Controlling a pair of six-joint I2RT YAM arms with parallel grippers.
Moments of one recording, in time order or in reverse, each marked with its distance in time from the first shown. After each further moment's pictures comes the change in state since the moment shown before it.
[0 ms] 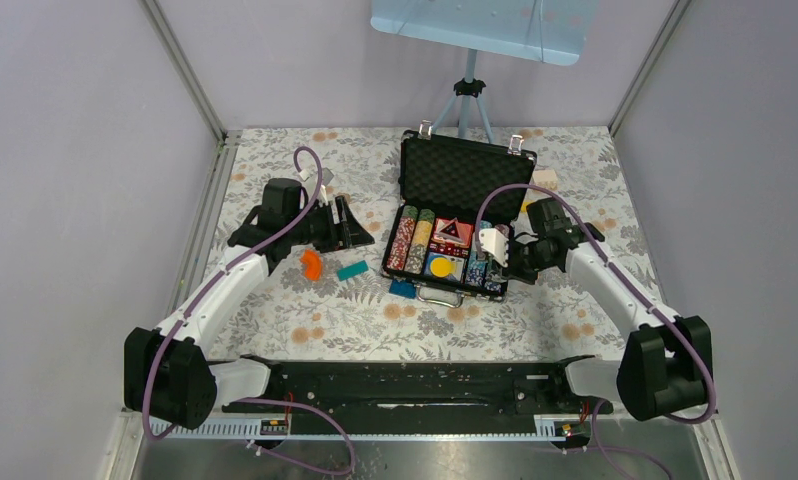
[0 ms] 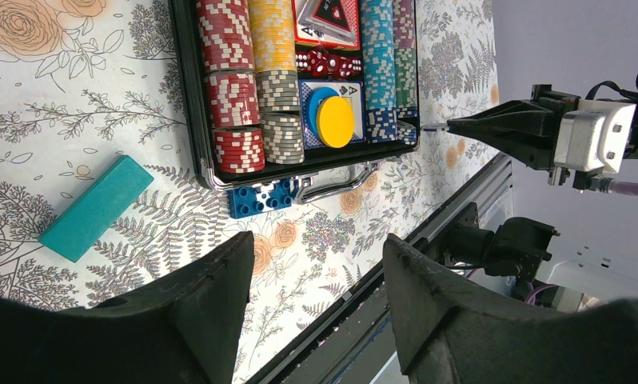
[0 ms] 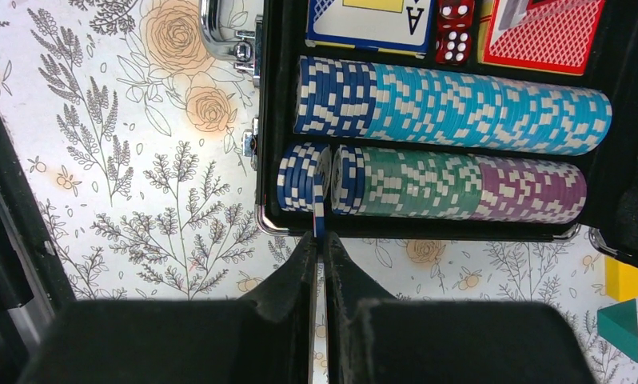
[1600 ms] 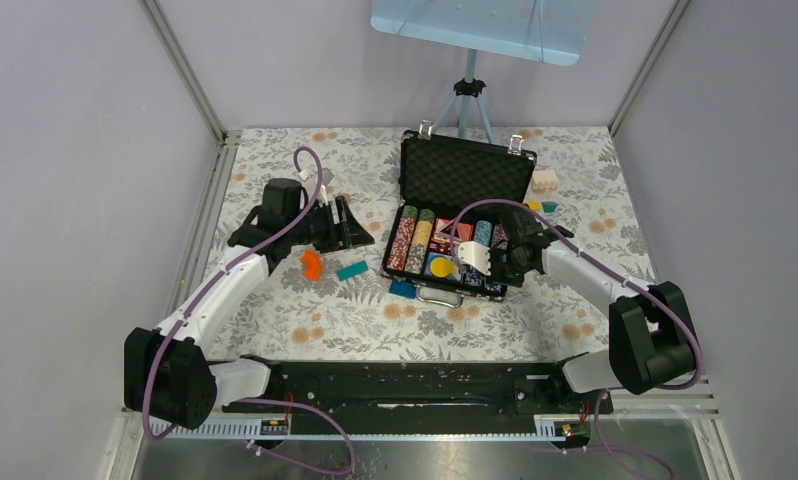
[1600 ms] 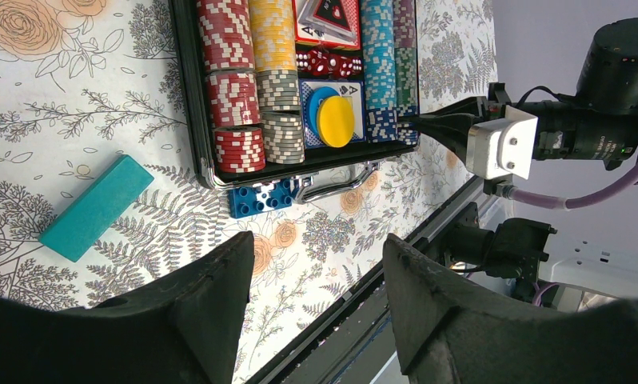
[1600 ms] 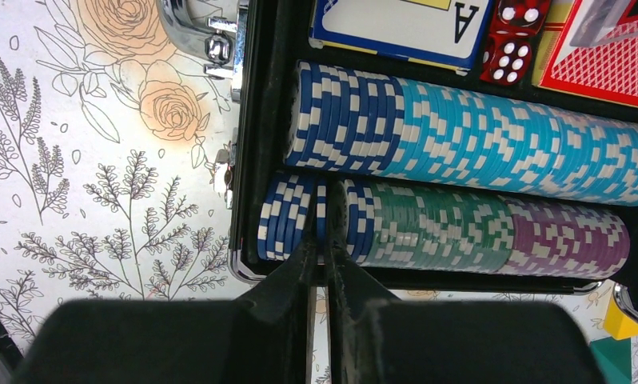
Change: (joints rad) left arm 0.000 0.000 -0.001 0.000 0.000 0.000; right arm 0.127 0.147 -0.046 0.146 0.174 0.004
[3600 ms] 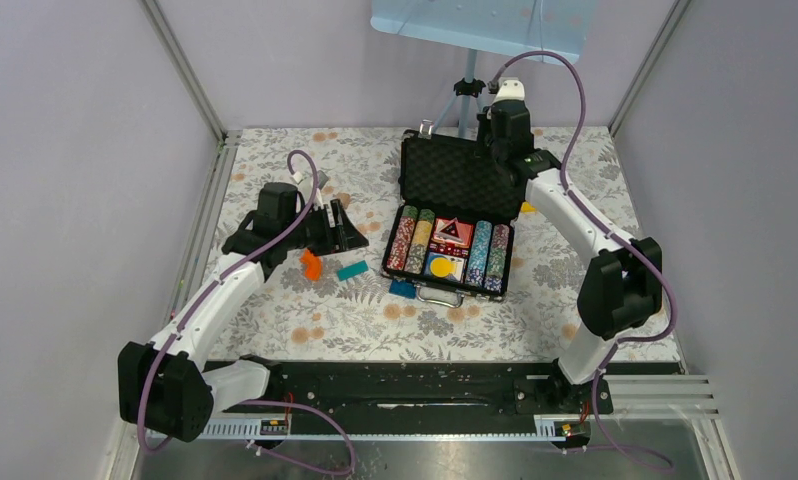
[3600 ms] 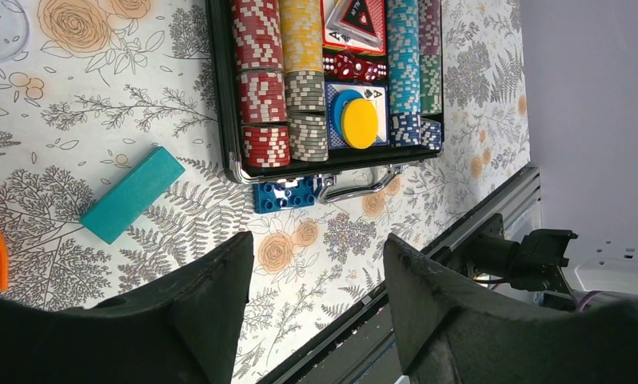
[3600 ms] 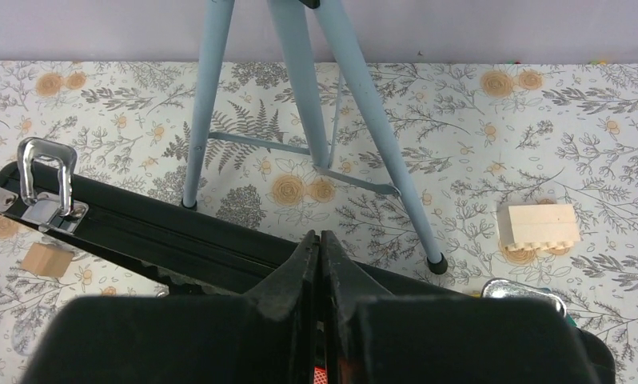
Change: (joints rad) left arm 0.000 -0.059 -0.016 -0.037 -0.072 0.029; right arm 0.000 0.314 0.687 0.475 0.564 1.325
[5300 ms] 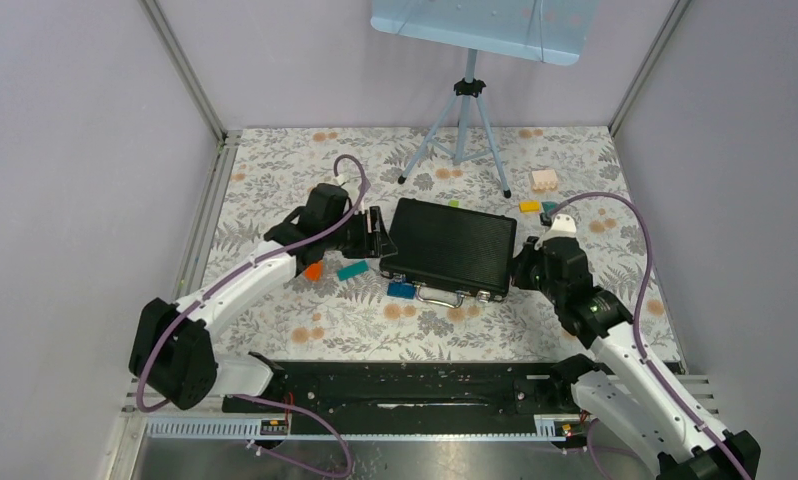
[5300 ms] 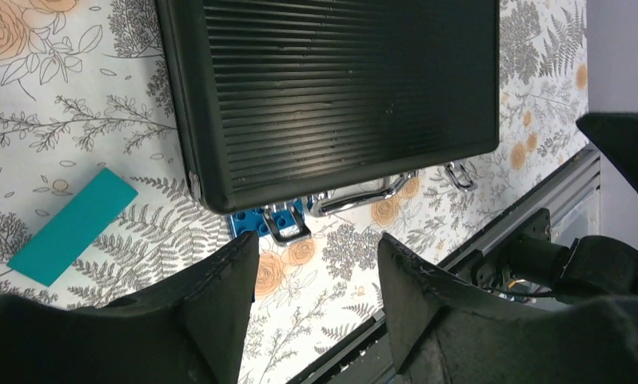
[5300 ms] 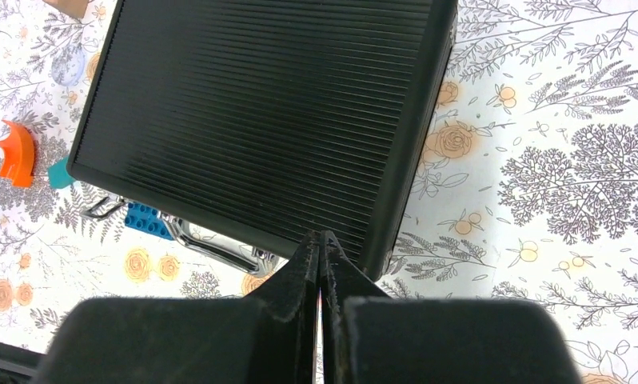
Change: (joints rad) left arm -0.248 0.135 0.048 0.050 -0.210 -0.042; right arm 0.057 -0.992 -0.922 -0.229 -0.127 0.278
